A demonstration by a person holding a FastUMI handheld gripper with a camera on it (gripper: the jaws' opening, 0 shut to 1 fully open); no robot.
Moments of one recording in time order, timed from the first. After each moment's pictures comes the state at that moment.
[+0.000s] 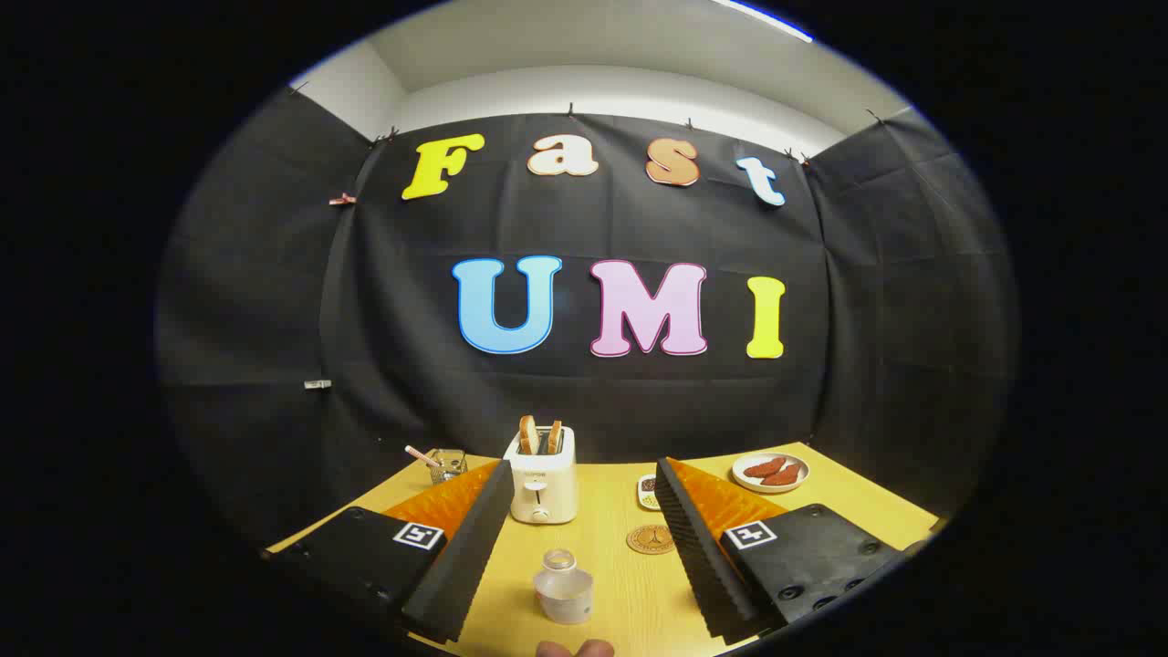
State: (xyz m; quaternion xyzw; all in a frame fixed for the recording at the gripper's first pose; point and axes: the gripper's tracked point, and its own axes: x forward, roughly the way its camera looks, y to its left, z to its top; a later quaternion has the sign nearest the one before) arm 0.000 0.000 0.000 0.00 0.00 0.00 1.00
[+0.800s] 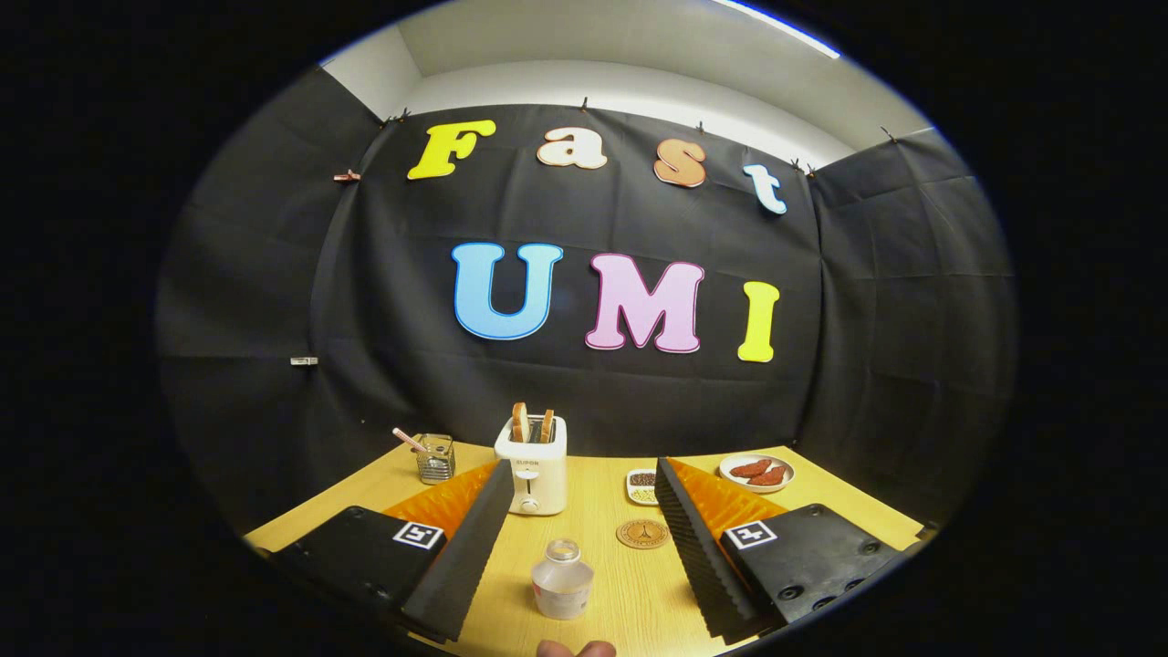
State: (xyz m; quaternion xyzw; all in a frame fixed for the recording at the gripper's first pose) arm -0.003 0.018 -0.011 -0.02 -0.01 -0.03 1.00
